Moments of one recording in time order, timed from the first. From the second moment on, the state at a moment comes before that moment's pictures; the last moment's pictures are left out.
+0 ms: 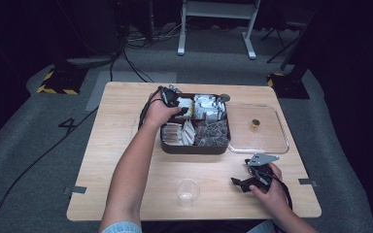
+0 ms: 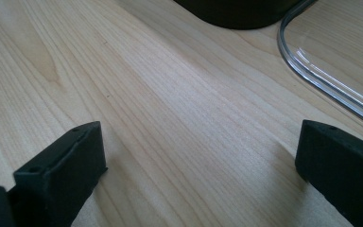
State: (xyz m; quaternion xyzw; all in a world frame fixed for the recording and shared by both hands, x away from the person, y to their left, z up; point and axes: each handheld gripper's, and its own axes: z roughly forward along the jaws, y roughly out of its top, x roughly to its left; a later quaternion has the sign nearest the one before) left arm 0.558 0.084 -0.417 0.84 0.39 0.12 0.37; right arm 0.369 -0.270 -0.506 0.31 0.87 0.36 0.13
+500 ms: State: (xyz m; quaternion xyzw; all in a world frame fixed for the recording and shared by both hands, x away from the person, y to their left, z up) left arm 0.569 0.079 -0.439 0.84 0.41 0.10 0.35; right arm 0.369 -0.269 -0.506 0.31 0.87 0.36 0.13
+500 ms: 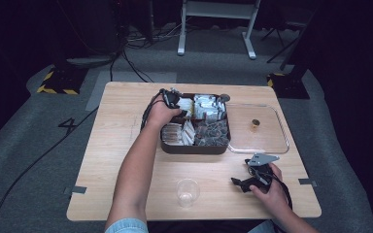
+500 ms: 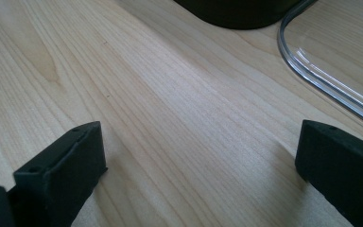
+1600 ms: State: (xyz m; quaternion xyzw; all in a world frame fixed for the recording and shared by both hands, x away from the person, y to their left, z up) left arm 0.574 0.062 -0.447 0.87 0.40 0.08 0.29; right arm 0.370 -0.270 -0.506 0.31 0.87 0.36 0.13
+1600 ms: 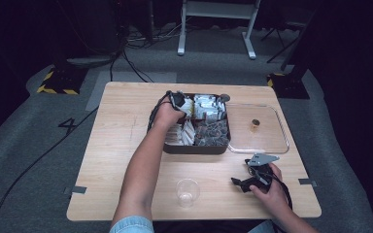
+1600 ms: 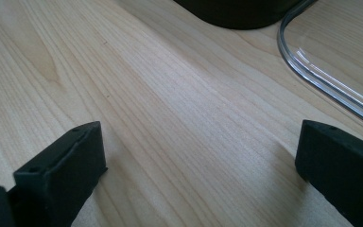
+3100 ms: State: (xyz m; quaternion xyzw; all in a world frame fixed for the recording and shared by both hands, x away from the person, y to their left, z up) left arm 0.520 0.101 -0.345 0.84 0.33 0.11 0.42; right arm 0.370 -0.270 -0.506 0.31 0.87 0.36 0.13
